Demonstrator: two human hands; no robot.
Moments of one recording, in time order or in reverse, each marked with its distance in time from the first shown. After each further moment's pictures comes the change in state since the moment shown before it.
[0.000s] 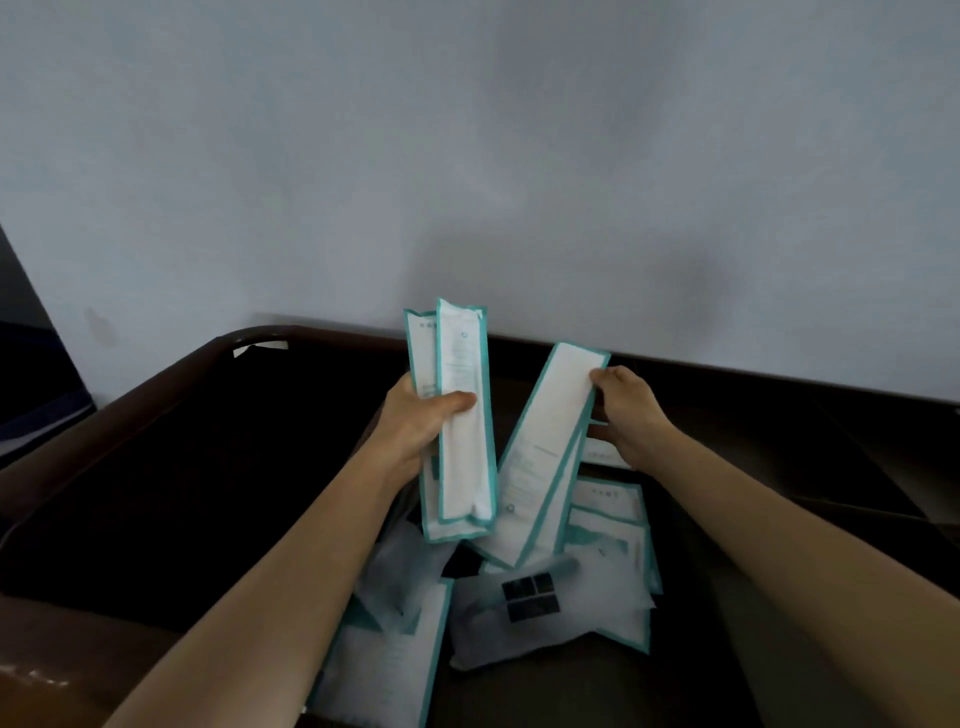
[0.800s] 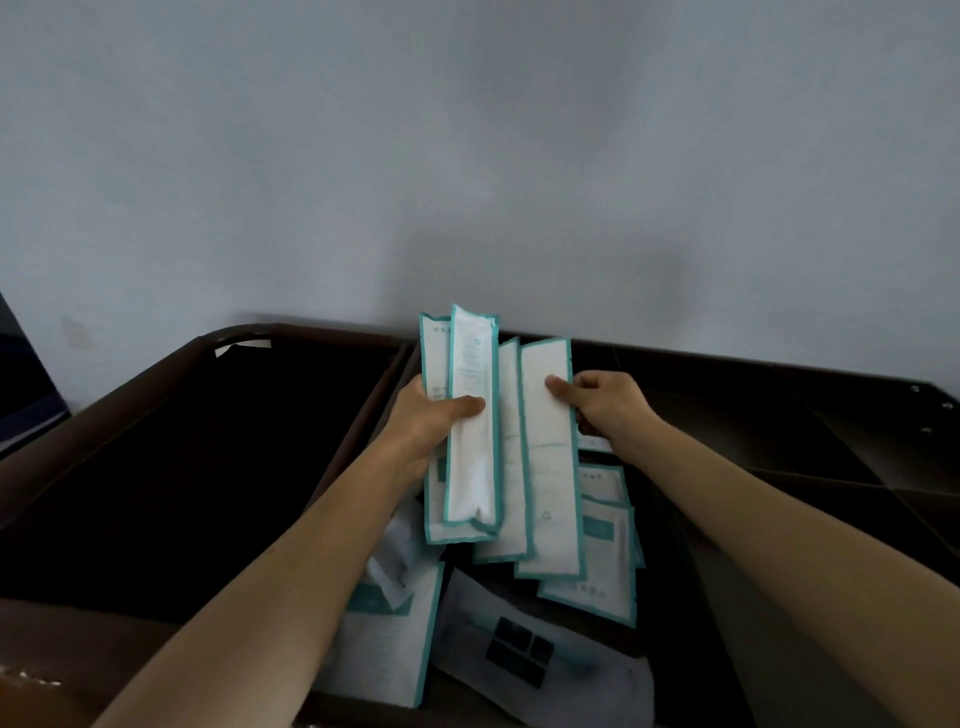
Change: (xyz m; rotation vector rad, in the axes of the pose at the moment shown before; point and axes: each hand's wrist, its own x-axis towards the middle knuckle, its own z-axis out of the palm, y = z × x) left_hand -0.014 -0.008 0.014 -0.040 -0.112 -0.021; right_hand -0.021 0.005 -0.010 -0.310 -0.030 -0.114
